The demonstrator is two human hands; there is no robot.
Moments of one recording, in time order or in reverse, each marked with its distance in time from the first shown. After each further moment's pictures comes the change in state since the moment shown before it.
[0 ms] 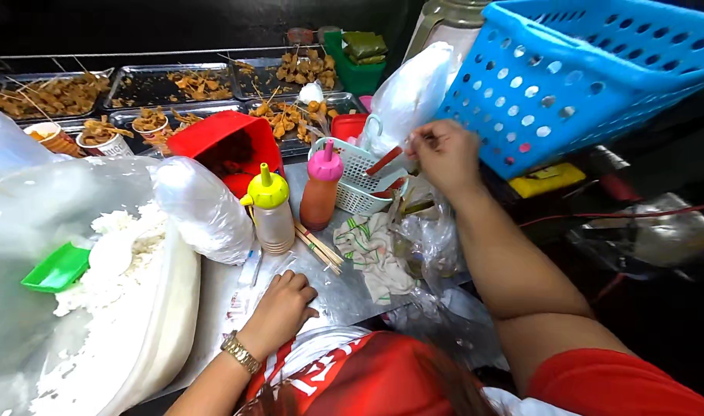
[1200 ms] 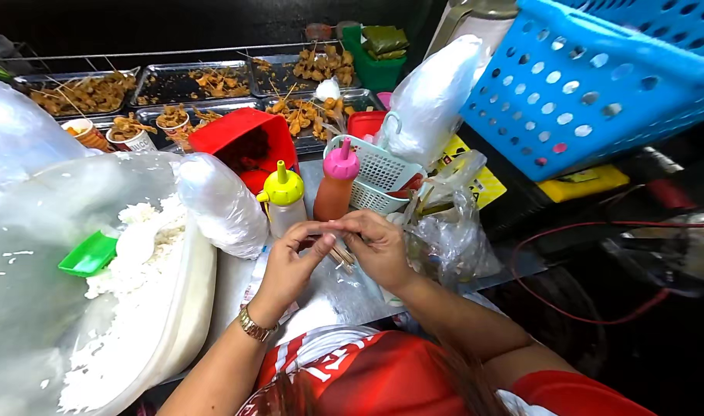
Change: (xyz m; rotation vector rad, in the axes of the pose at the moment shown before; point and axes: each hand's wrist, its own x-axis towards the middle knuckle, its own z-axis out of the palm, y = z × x) left_hand 0.030 0.020 -0.054 -1.035 0.646 -0.108; right_hand -0.121 -0.065 0.100 0.749 -0.022 -0.269
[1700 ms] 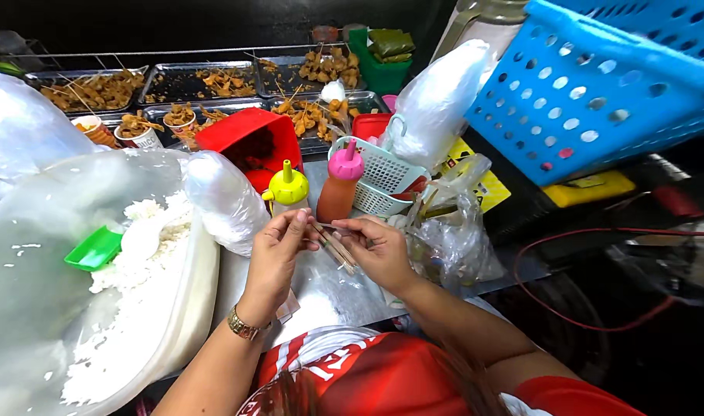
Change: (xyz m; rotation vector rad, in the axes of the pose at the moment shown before) left_hand 0.004 0.028 -0.004 -0.216 0.219 -0.193; right_hand -0.003 -0.004 -0.002 -0.057 -0.058 0.098
